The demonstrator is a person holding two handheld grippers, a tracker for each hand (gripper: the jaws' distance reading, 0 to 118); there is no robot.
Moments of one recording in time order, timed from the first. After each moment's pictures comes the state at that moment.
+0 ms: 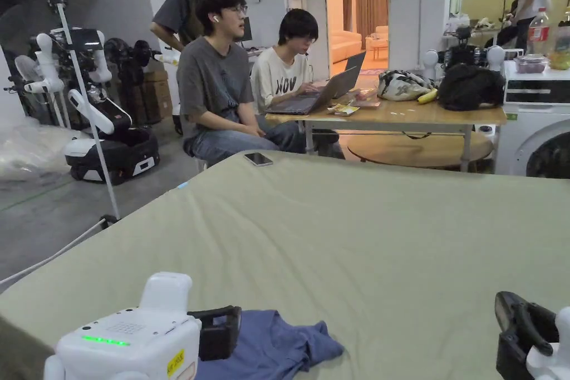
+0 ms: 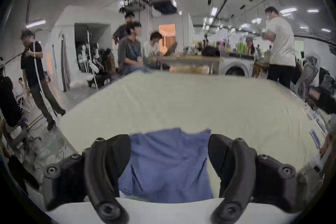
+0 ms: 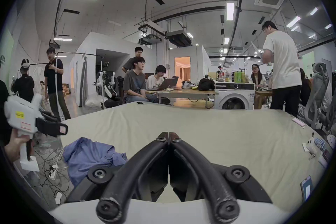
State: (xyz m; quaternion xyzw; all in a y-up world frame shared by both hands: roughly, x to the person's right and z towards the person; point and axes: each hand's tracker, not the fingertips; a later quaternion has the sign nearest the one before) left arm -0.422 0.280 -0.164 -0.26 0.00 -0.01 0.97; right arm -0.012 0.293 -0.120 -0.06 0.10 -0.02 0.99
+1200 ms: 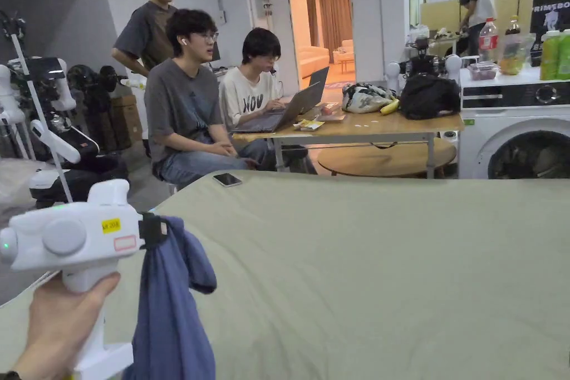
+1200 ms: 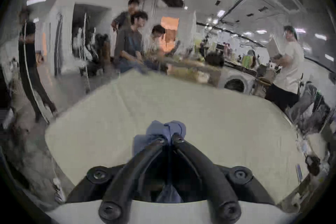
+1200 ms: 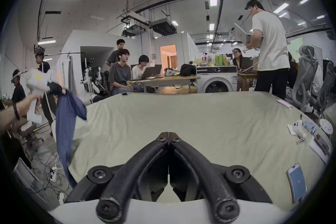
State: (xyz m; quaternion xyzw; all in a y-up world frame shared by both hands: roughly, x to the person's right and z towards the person) left arm -0.463 0.429 -0.282 -0.21 -0.01 0.05 0.98; right arm 0.079 0.287 -0.088 -0.10 0.04 -0.06 0.99
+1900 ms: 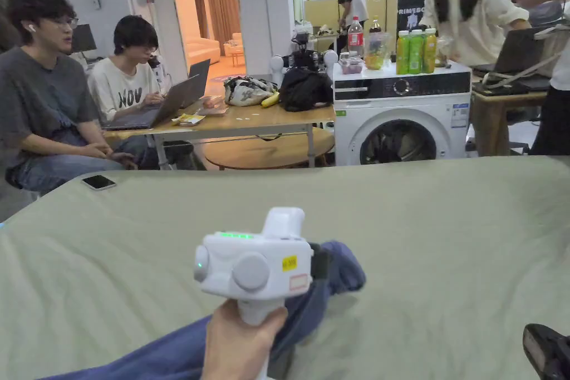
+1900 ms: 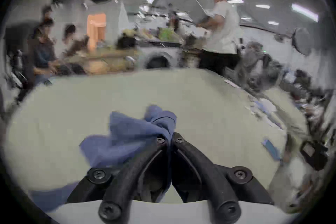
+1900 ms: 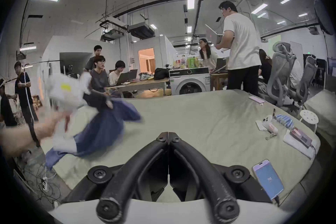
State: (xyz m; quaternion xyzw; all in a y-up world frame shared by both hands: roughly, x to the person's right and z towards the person) left arm -0.066 0.277 -0.315 -0.31 -0.36 0.03 0.88; right arm 0.158 0.293 -0.032 -0.10 -0.06 -0.07 0.99
